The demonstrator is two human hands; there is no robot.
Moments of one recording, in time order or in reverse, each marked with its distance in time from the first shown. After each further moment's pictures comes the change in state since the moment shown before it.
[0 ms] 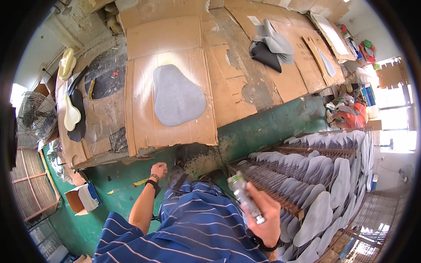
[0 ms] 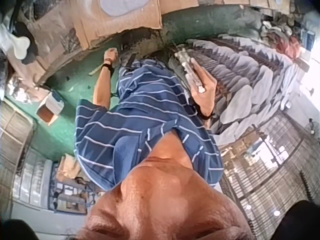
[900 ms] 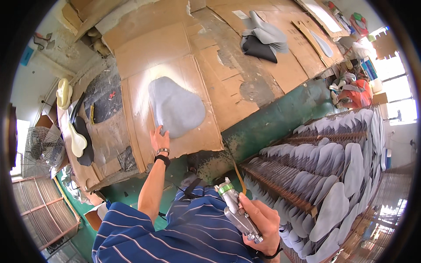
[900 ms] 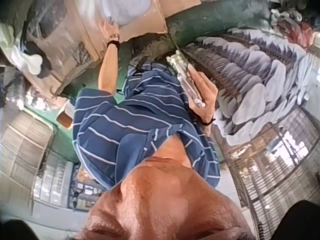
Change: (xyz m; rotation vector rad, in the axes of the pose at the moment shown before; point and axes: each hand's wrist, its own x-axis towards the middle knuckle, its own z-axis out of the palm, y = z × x) left_hand 0.056 0.246 0.001 0.338 0.700 0.513; right_hand 0.015 -0.029 0.010 0.108 0.085 0.027
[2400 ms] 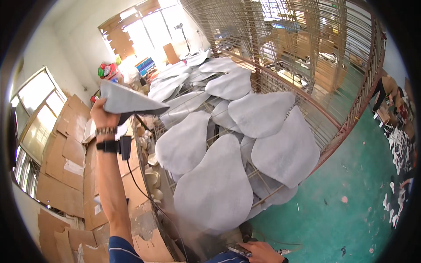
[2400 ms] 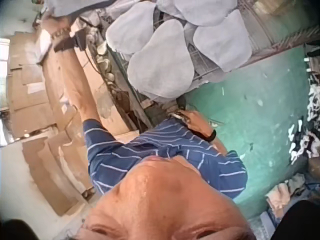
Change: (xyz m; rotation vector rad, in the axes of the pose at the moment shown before) left_hand -0.454 0.873 -0.098 -1.320 -2.225 0.462; right_hand -0.289 0.125 -0.006 0.181 0.645 0.875
